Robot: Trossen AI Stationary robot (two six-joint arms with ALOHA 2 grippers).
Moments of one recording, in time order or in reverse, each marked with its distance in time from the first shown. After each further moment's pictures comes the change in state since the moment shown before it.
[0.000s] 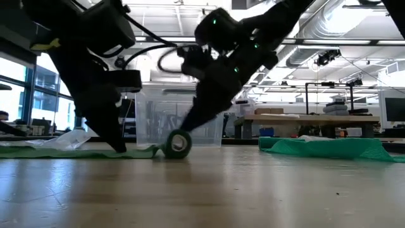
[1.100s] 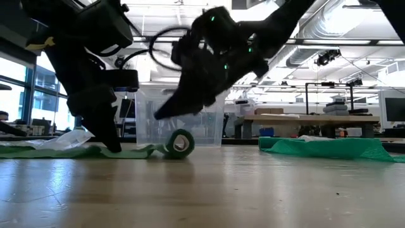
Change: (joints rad) left arm -0.021 -0.027 -0.004 -0.070 -0.021 -0.001; right arm -0.003 0.064 0.007 0.261 -0.129 0.024
